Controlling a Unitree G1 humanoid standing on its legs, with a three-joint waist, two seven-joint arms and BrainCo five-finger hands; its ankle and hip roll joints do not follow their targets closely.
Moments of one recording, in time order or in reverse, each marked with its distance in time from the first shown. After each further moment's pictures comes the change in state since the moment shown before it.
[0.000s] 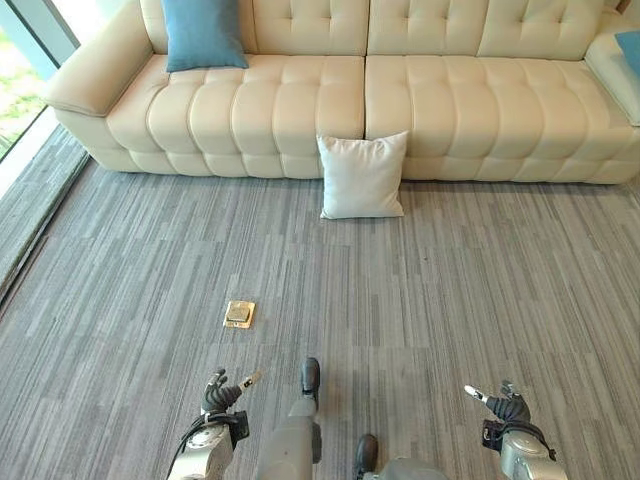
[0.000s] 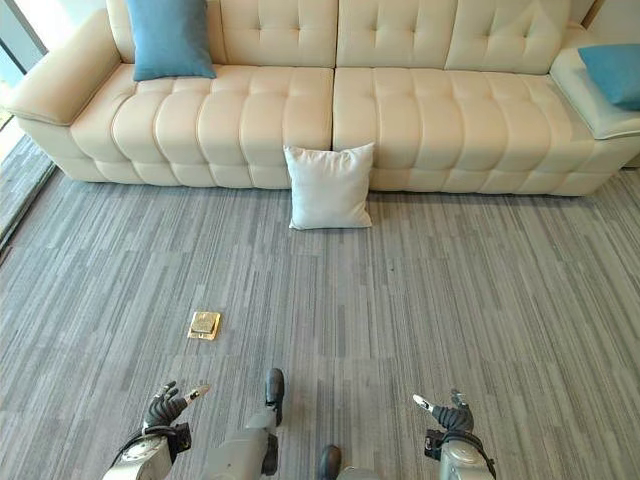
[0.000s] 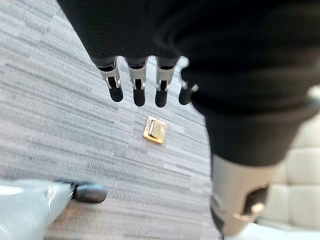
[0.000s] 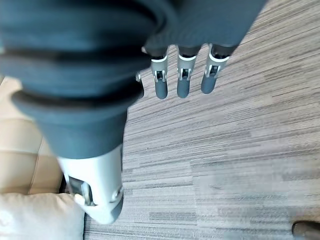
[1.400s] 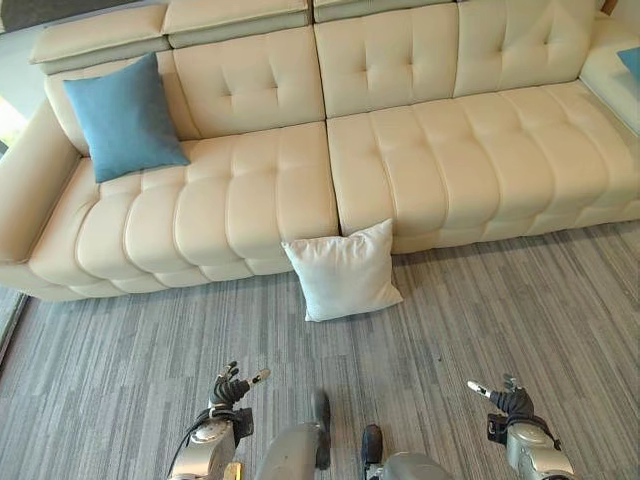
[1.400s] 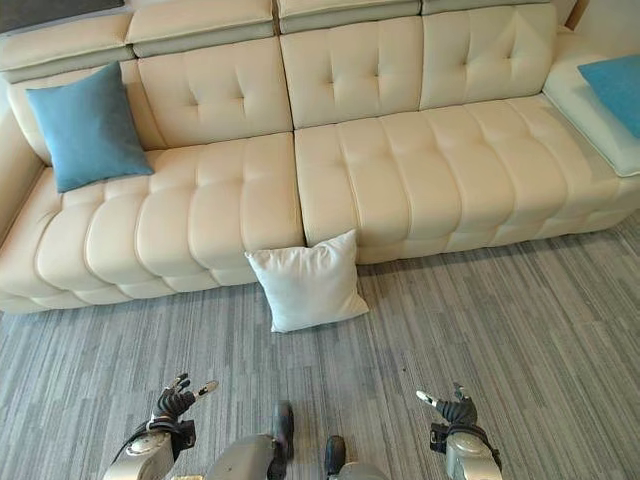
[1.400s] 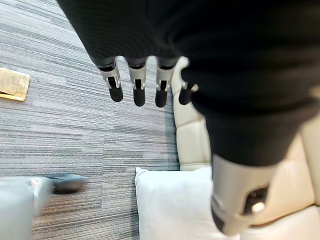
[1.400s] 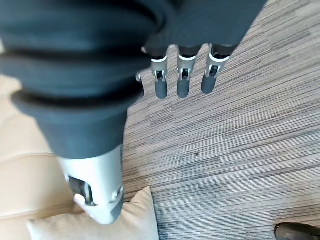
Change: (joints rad) left arm -0.026 0.010 -0.039 -0.033 0.018 0.007 -0.062; right arm -0.049 -0.032 0.005 0.040 -0.017 0.026 0.027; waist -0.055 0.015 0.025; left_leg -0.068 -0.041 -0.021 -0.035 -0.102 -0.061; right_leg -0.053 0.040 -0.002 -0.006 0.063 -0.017
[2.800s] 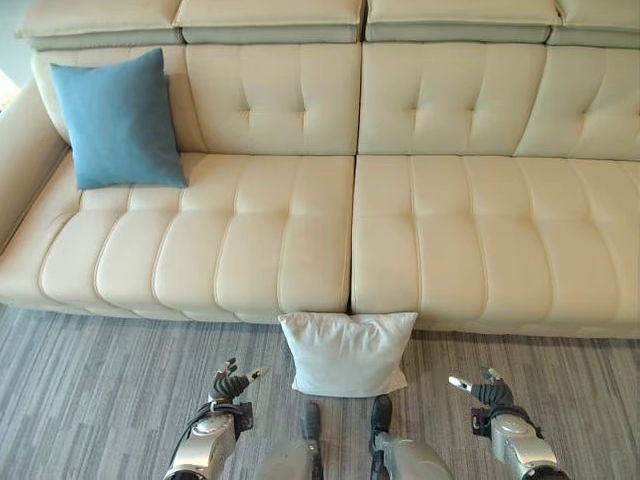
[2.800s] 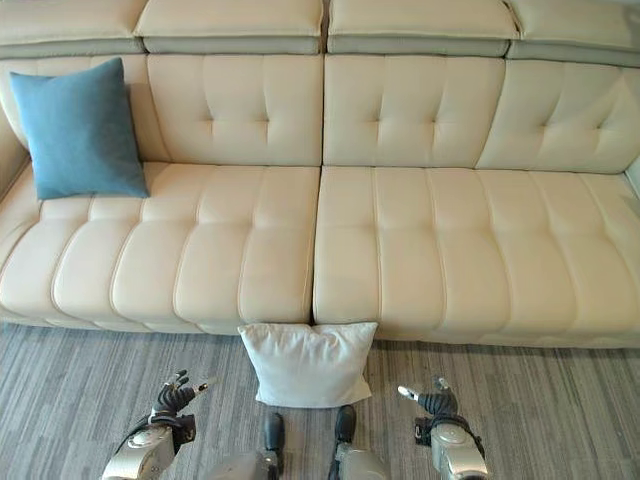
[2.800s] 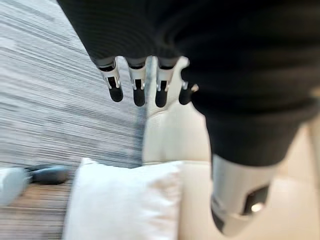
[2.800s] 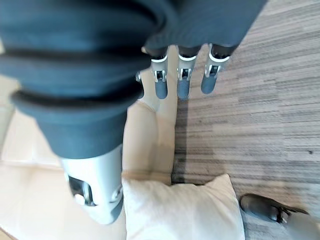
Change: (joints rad) left arm -0.055 0.015 -0.044 0.045 -0.009 0.003 0.028; right arm -0.047 0.010 0.034 -0.022 -0.040 0.015 0.015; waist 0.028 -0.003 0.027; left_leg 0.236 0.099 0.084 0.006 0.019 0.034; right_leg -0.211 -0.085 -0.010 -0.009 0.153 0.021
